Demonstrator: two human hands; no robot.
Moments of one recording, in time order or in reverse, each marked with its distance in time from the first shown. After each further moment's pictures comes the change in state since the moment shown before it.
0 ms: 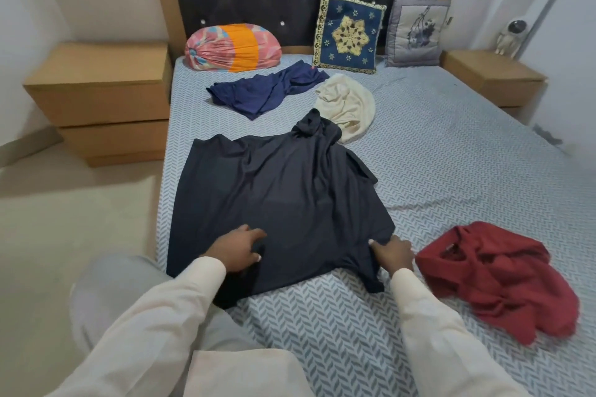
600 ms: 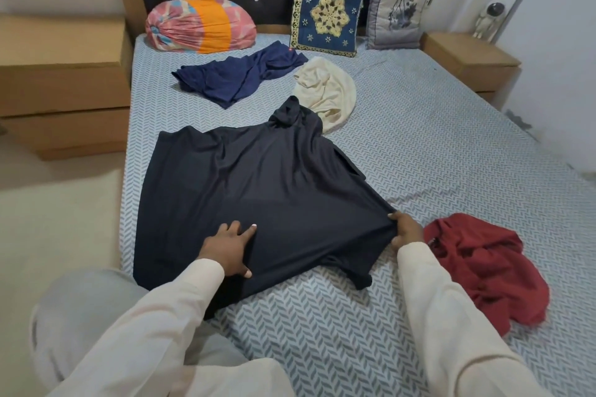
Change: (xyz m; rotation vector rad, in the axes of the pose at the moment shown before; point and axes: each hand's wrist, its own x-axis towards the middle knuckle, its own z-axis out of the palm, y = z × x) left_hand 0.043 0.014 0.022 0.268 -0.030 -0.023; right_hand 0.060 -0.011 -0.052 1.088 -0.030 0.353
